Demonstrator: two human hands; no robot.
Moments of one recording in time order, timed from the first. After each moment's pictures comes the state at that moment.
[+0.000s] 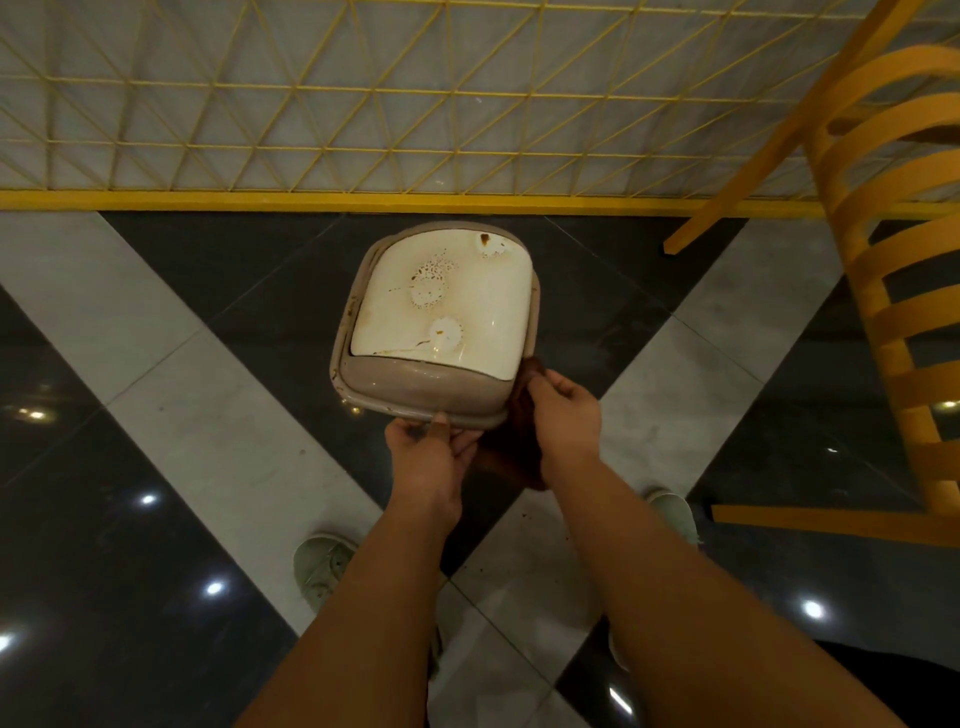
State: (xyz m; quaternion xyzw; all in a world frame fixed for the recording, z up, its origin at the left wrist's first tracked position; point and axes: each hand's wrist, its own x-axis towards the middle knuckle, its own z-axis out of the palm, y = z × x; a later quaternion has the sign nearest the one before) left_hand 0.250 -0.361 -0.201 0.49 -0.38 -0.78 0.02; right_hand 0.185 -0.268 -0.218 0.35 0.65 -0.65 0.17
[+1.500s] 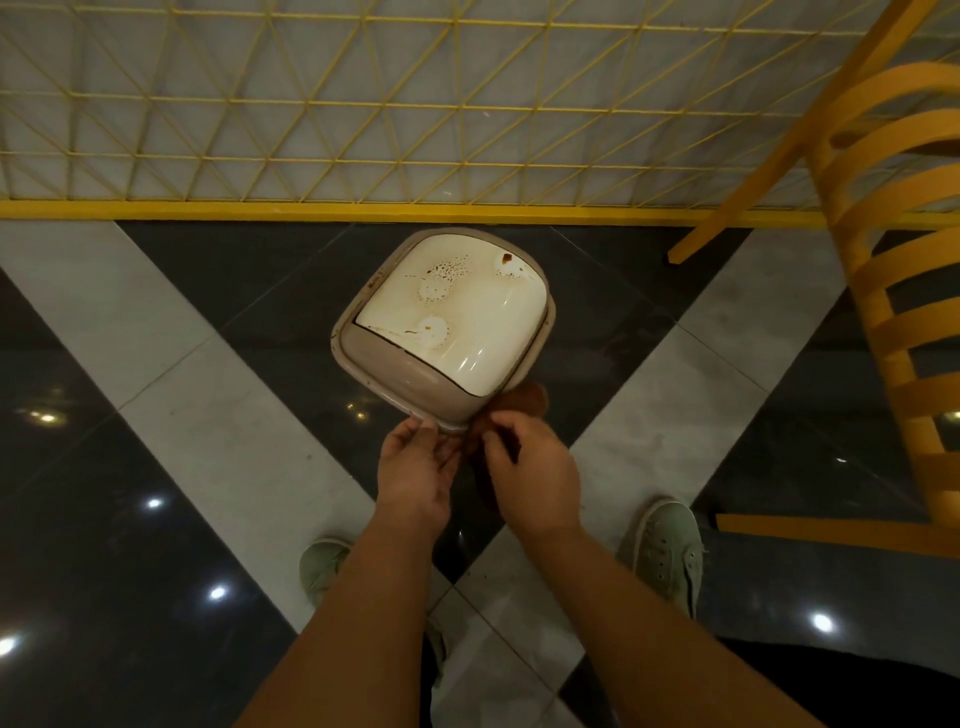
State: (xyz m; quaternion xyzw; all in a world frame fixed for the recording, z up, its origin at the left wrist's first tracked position) left_hand 0.257 -0.381 -0.210 0.53 -0.33 -0.78 0.01; right_hand 0.239 -0.269 -0.221 -0.02 0.92 -0.38 0.11
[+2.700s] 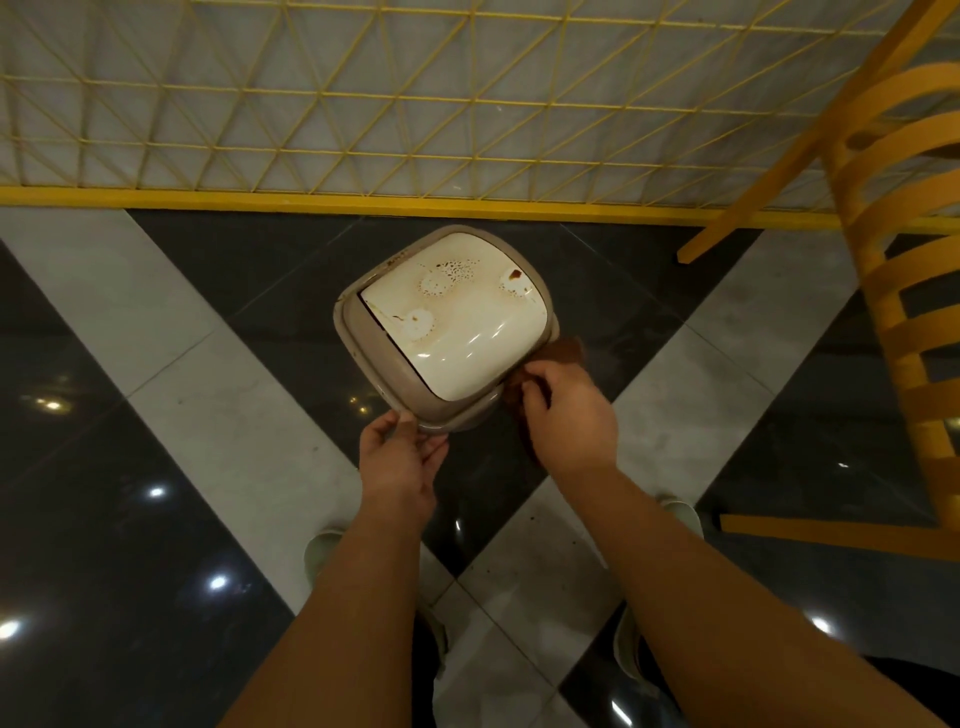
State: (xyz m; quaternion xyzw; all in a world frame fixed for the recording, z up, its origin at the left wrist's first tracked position) left_hand 0.265 -0.401 -0.212 0.56 -0.33 -0.76 0.05; right_hand 0.187 -0.256 -0.213 -0.07 0.95 -0.29 0.08
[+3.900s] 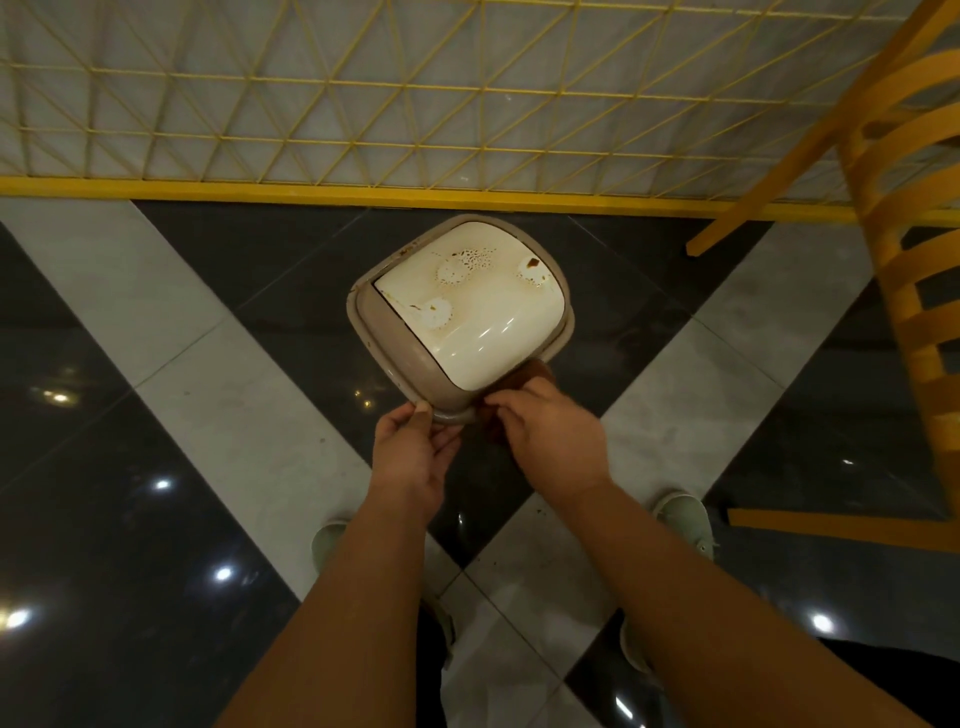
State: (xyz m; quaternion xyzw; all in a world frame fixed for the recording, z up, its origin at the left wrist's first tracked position) left_hand 0.265 -0.401 -0.209 0.54 -0.32 -0.78 0.03; right_hand 0.215 -0.264 -0.205 -0.24 0.94 -0.23 0.08
